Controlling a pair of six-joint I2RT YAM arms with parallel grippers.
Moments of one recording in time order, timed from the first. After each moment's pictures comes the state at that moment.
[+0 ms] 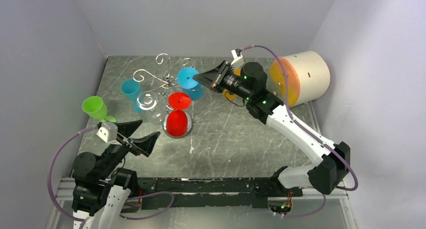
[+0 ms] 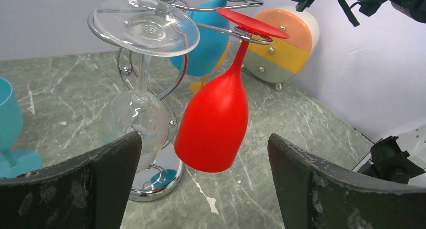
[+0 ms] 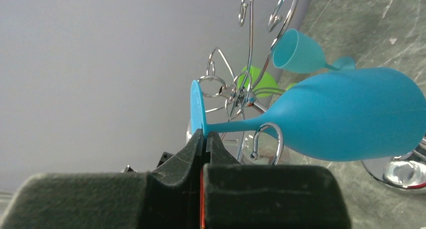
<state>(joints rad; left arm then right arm) -0.22 0.00 0.57 -0.41 0.38 -0.35 0.68 1.32 1.21 0.10 -0.29 1.12</state>
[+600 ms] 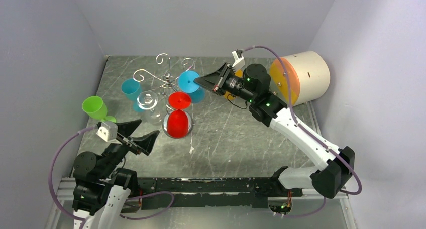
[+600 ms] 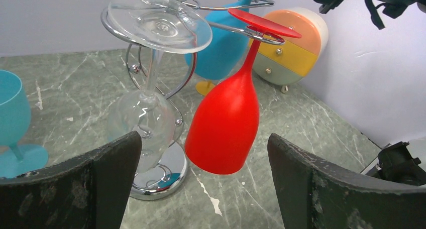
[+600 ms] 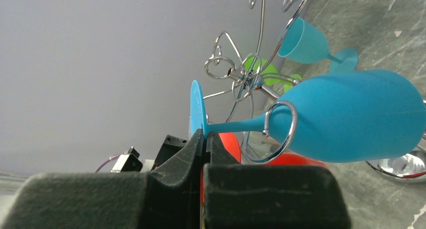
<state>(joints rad) -0.22 0.00 0.57 -0.41 0.35 -0.35 0.68 1.28 1.20 0.07 -0.32 1.09</state>
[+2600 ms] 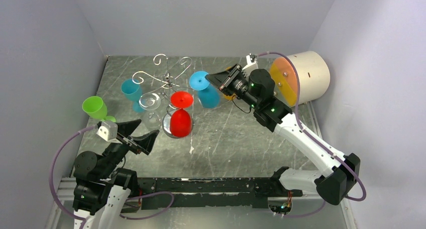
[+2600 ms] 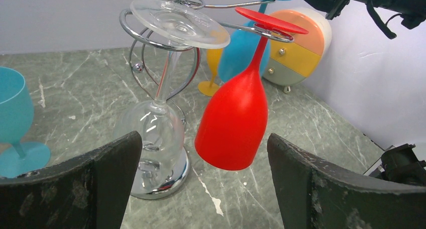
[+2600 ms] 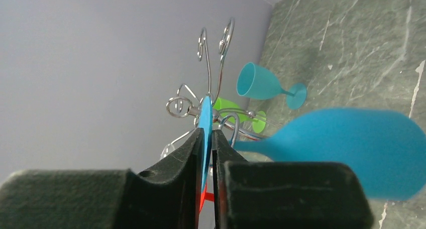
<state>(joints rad) -0.22 0.00 0.56 -0.41 0.33 -0.35 0.68 1.20 1.13 0.02 -0.06 1.09</state>
